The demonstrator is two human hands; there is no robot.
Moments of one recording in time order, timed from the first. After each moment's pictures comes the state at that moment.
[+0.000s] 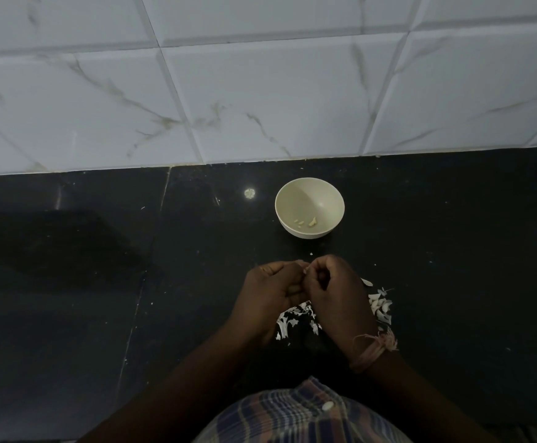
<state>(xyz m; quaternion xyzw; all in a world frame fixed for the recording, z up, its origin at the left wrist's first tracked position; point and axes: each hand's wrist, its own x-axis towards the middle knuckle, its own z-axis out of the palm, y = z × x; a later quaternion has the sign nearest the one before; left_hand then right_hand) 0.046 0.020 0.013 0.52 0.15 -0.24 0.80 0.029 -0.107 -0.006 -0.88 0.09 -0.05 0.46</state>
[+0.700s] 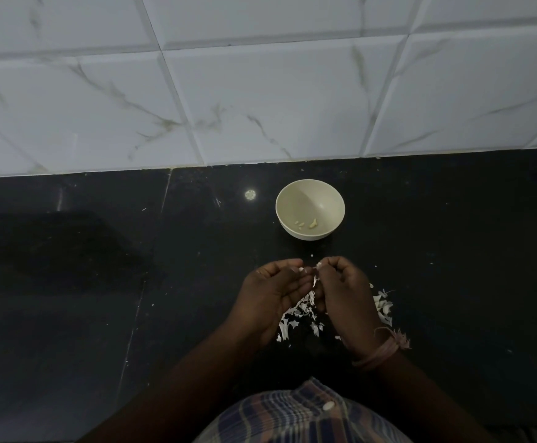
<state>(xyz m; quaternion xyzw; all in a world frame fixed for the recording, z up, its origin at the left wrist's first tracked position) 0.050 0.021 0.011 0.45 0.22 -0.23 0.83 0.032 -0.109 0.000 -0.69 0.22 0.01 0.69</state>
